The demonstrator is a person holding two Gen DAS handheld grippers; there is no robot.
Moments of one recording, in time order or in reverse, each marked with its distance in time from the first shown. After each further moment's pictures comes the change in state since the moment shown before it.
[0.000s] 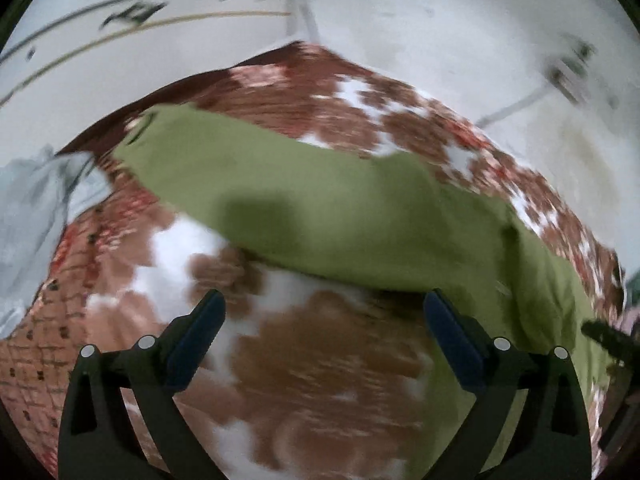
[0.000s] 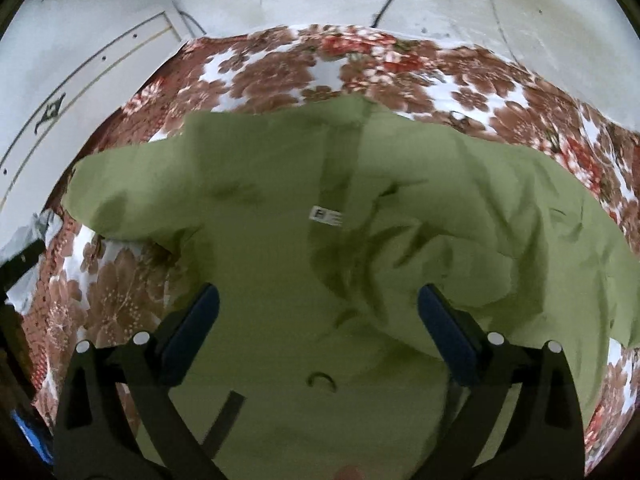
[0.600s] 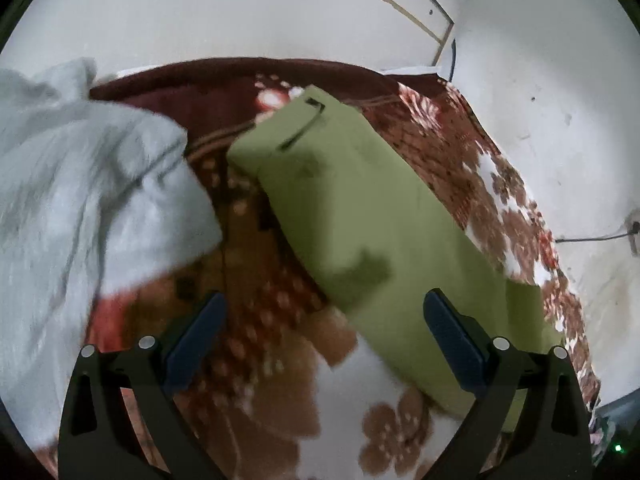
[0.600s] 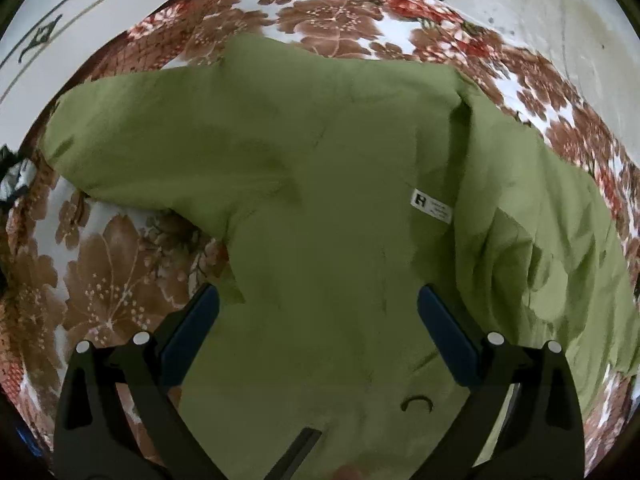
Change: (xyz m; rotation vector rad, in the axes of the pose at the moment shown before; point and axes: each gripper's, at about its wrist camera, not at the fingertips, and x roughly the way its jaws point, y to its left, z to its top) left arm 0.095 0.194 0.078 -0.352 -0.027 0.012; right arm 0.086 0.116 0.013 -0.122 0.155 -0.091
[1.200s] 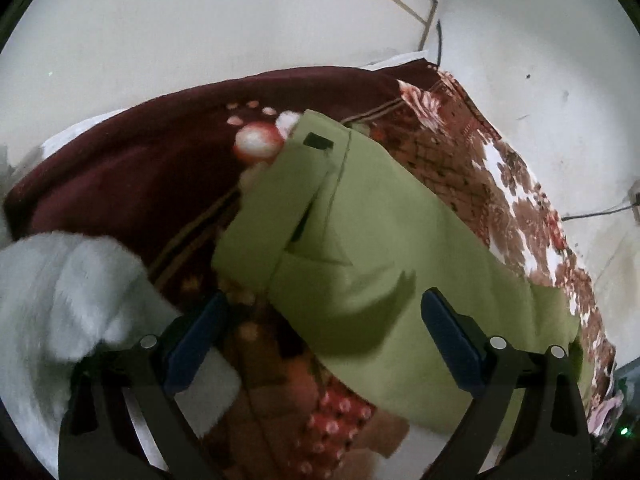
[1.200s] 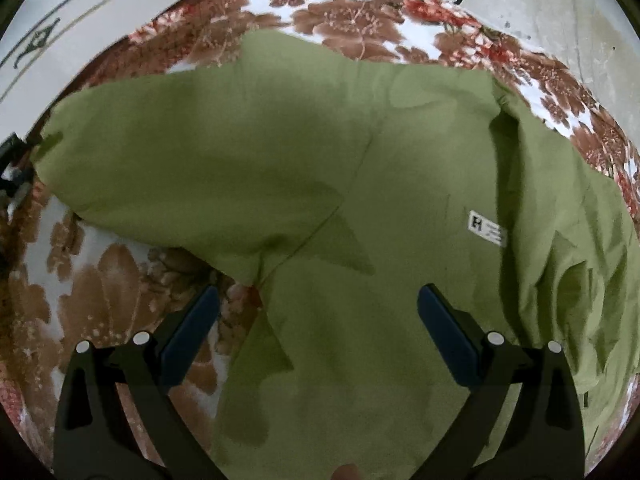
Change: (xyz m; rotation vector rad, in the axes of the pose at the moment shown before) left arm 0.054 0.016 0.063 0.127 0.046 -0.053; right arm 0.049 0.030 0.014 0.026 -0.040 0.024
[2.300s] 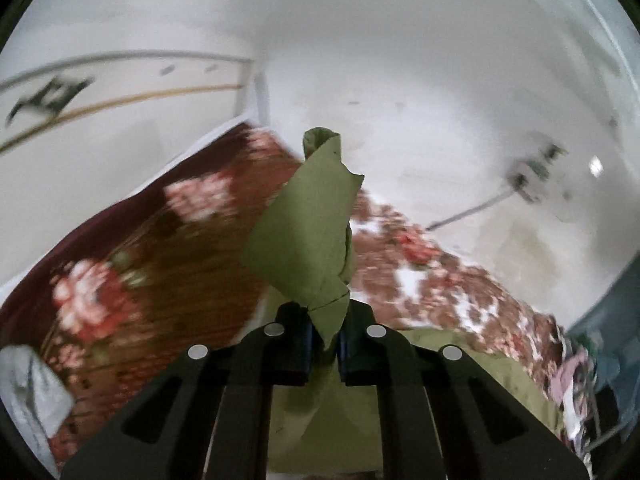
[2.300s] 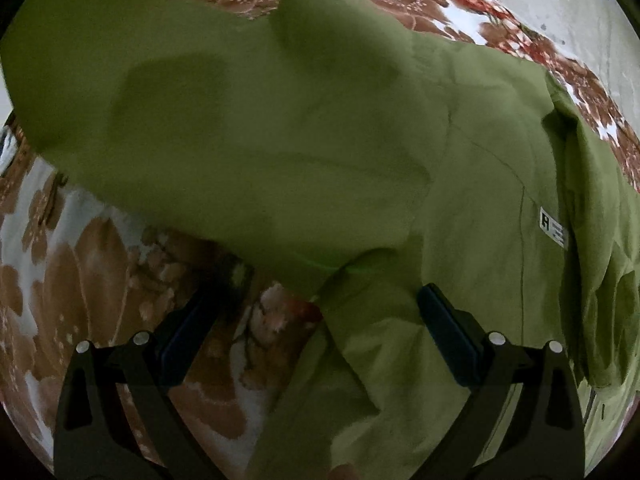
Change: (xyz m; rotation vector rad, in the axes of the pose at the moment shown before) left arm -0.119 -0.269 0.021 0.270 -0.149 -0.309; right arm 0.045 0.042 -0.007 -0.074 0.028 0.009
